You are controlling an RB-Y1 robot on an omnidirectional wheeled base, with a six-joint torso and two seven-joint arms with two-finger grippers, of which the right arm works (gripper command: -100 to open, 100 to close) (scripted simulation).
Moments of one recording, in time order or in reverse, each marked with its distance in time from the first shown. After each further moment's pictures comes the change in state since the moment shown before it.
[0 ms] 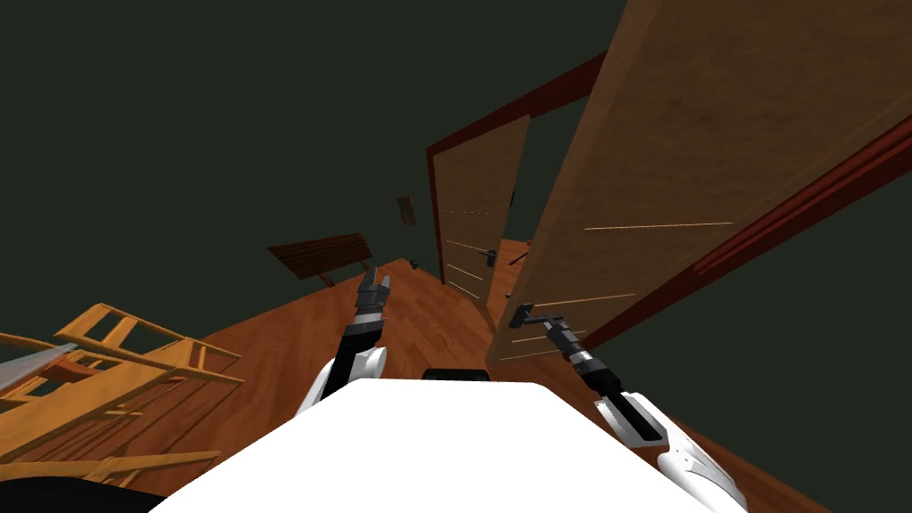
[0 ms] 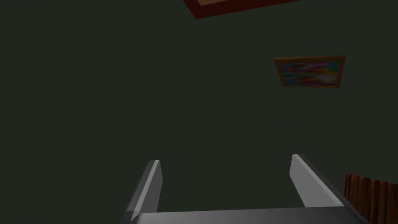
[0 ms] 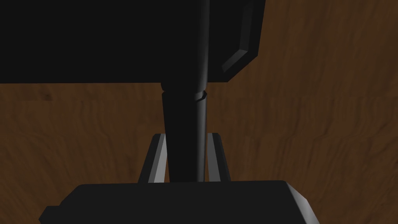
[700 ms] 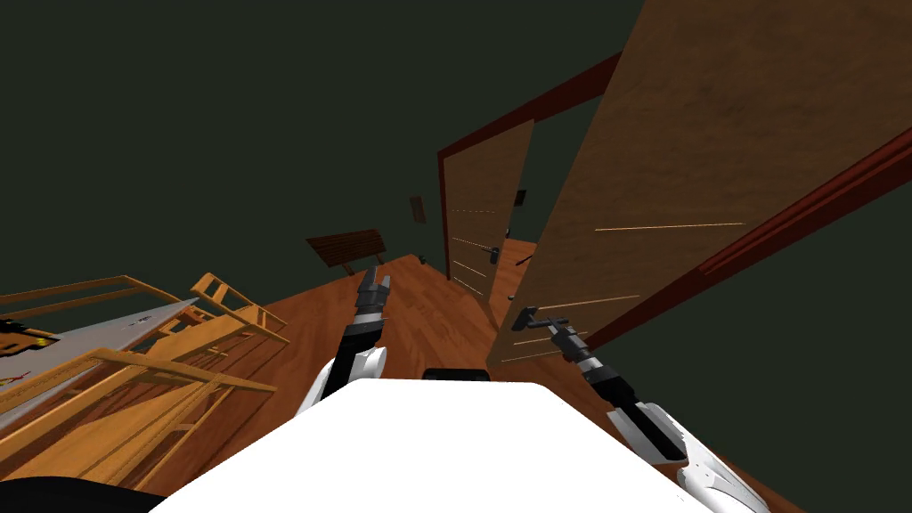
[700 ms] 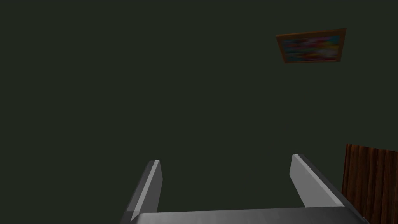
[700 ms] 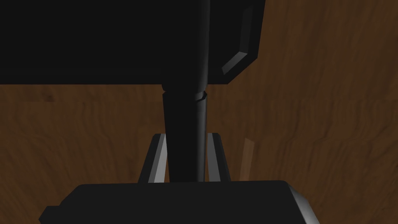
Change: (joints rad) arm 0.021 -0.027 -0.011 0.041 0.008 -0.084 -0.023
